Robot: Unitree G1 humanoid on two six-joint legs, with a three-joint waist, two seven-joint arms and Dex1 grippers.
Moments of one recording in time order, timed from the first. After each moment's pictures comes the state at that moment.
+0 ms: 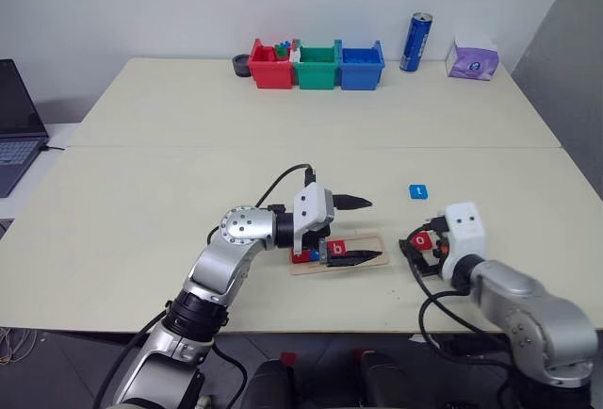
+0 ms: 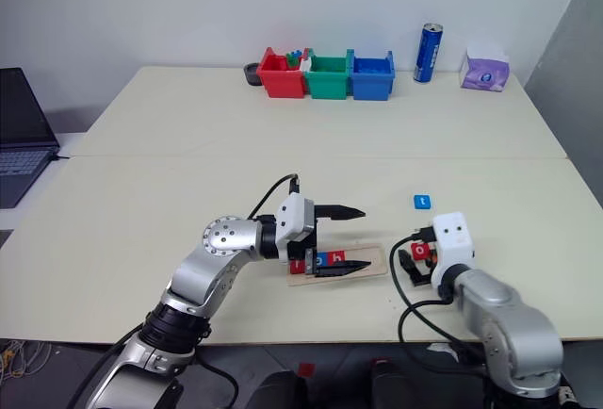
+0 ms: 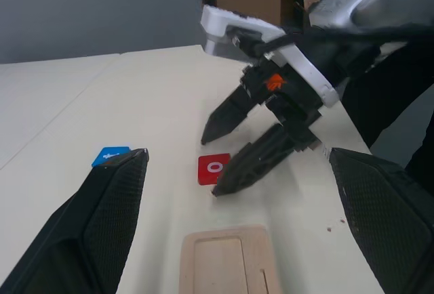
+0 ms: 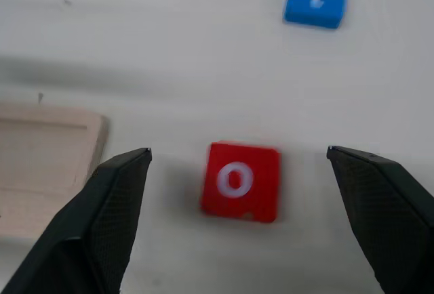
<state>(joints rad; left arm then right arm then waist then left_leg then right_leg) -0.48 0.35 -0.29 -0.07 -0.27 0.17 -1.08 -0.14 -0.42 -0.18 -0.70 0.32 1.24 0.25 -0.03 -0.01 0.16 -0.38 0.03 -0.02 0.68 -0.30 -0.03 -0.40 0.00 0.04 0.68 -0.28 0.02</state>
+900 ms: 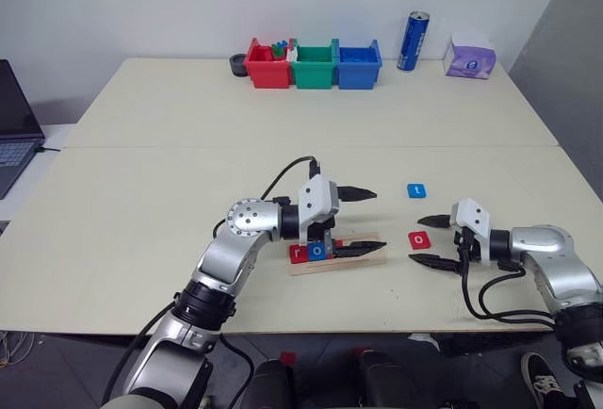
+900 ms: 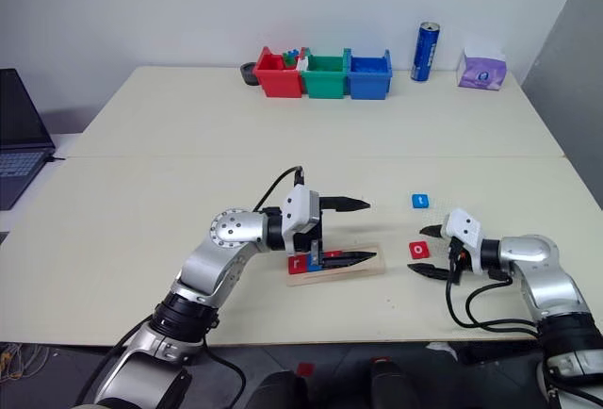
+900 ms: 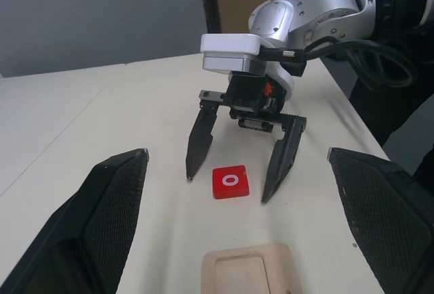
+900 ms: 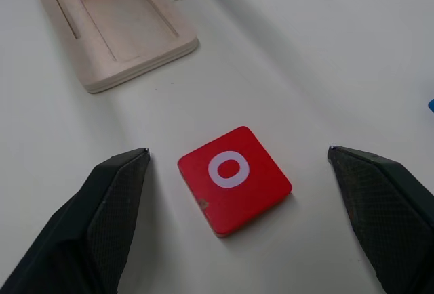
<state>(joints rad) -0.52 0.32 -0.29 0.01 -0.26 0.12 -1.08 -0.37 -0.73 0.08 0.35 0.20 0.04 1.20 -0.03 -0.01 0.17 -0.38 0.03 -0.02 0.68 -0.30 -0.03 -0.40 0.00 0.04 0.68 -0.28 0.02</state>
